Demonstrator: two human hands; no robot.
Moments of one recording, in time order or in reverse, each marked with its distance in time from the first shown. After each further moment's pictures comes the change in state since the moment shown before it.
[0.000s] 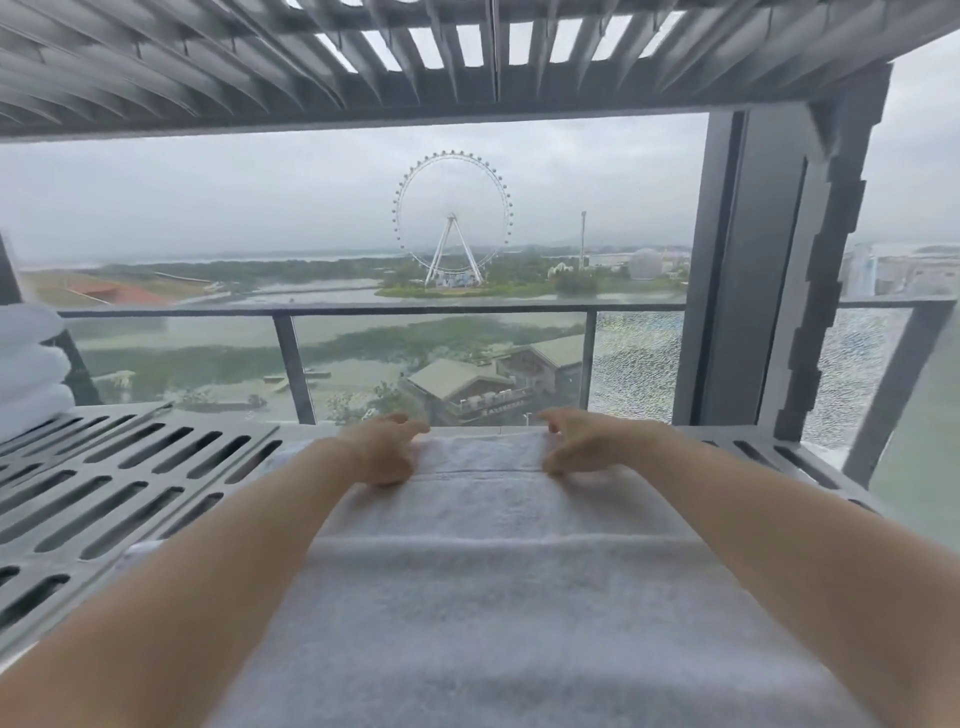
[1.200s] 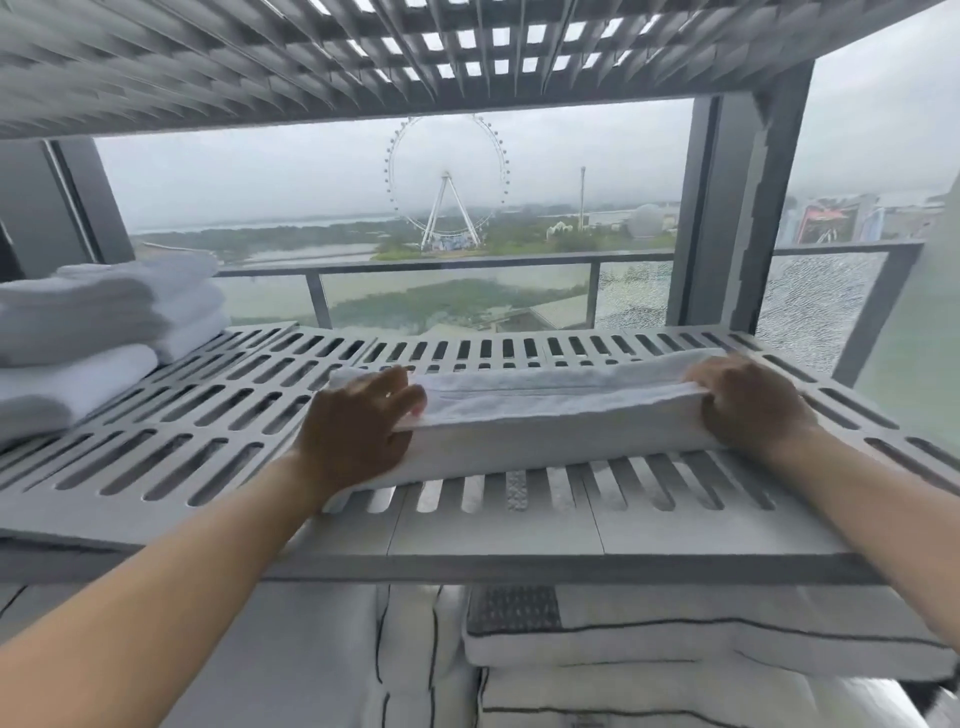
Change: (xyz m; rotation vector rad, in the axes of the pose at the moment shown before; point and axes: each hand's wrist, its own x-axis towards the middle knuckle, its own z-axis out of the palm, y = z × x) left_hand -0.325 -0.018 0.007 0.147 0.889 0.387; right_hand -0.289 -0.033 0.051 -0.275 0.674 0.057
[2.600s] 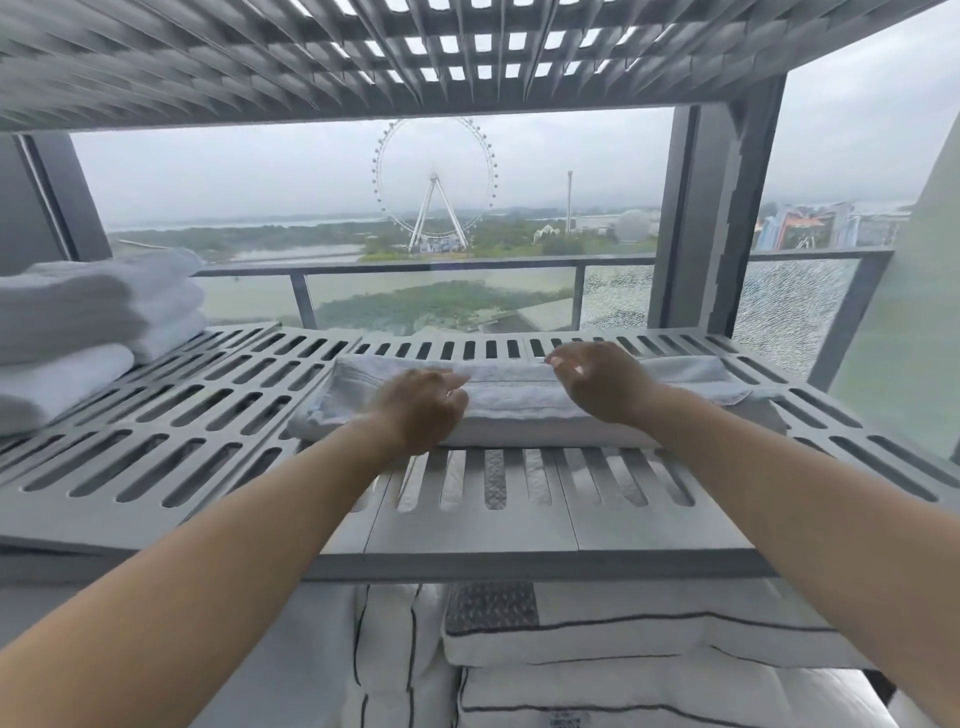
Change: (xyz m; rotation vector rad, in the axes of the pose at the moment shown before) left_hand 0.058 0.031 0.044 -0.228 -0.495 -0.231; right_hand 0.038 -0.090 0.002 0.369 -0.180 -0.125
